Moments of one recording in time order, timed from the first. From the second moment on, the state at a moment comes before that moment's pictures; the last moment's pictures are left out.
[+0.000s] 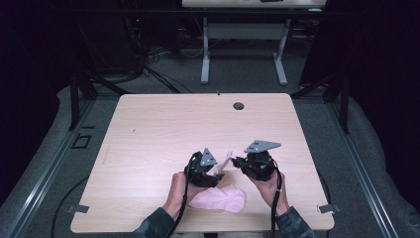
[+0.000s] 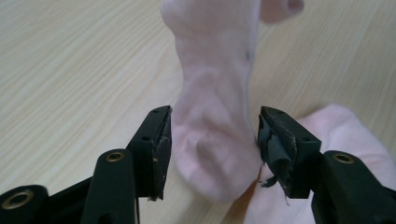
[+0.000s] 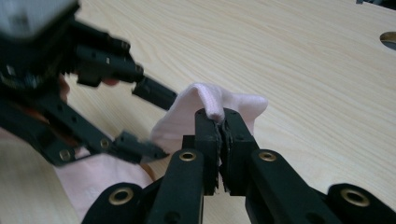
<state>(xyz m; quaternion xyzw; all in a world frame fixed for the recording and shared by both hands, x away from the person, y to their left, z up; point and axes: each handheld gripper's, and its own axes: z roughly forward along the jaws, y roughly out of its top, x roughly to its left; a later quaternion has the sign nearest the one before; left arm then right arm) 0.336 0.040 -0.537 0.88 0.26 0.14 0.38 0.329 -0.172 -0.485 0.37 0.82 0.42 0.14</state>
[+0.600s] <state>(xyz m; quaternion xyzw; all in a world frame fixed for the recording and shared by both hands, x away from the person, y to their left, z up) 0.358 0.067 -0.509 0.90 0.28 -0.03 0.33 0.334 -0.205 -0.484 0.44 0.80 0.41 0.03</state>
